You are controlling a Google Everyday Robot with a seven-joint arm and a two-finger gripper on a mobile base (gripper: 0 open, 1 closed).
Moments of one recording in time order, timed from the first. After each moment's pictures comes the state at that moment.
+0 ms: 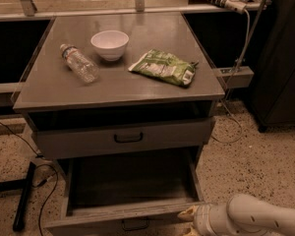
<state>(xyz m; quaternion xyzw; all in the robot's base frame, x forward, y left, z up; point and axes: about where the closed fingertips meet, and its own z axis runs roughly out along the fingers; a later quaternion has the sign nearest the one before) 0.379 -0.135 0.423 -0.57 0.75 0.18 0.28</state>
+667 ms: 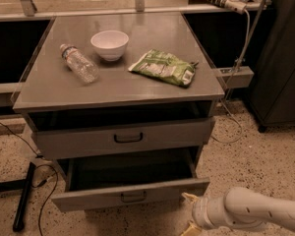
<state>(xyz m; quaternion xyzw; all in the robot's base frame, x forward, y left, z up) 0.401 -0.140 0.414 -0.57 0.76 0.17 0.28</state>
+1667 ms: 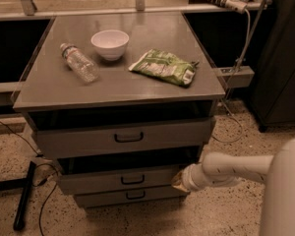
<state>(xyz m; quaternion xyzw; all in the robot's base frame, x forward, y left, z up) 0.528 -0.139 0.389 -0.61 0.75 0.11 0.25</state>
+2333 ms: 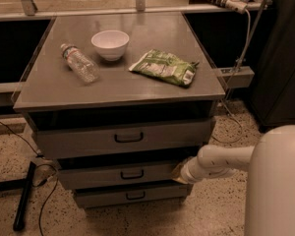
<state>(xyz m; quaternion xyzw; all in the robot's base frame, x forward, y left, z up) 0.567 -0.137 0.394 -0.61 0.75 0.08 0.25</state>
